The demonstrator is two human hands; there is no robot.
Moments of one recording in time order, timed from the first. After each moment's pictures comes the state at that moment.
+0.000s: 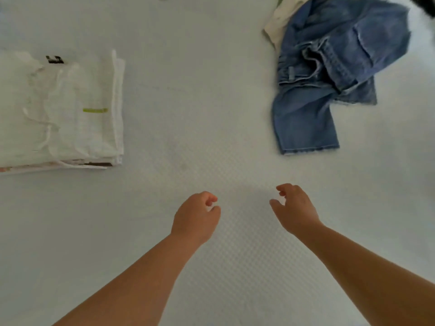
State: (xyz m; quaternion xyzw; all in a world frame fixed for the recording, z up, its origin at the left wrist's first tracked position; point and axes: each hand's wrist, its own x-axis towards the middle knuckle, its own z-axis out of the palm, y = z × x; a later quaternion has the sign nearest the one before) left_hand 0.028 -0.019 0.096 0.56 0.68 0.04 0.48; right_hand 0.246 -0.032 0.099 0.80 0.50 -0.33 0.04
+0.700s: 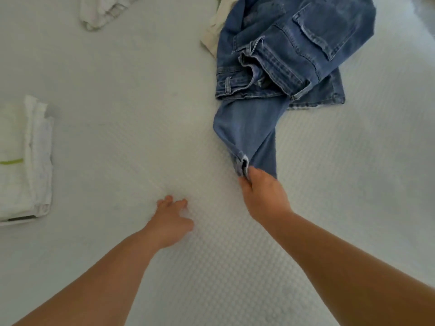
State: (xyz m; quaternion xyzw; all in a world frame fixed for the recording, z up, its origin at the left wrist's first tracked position) left_hand 0.144 0.057 0.058 0.52 0.69 -0.12 0.49; right_hand 0.351 0.053 0.063 0.74 0.59 -0.30 -0.14
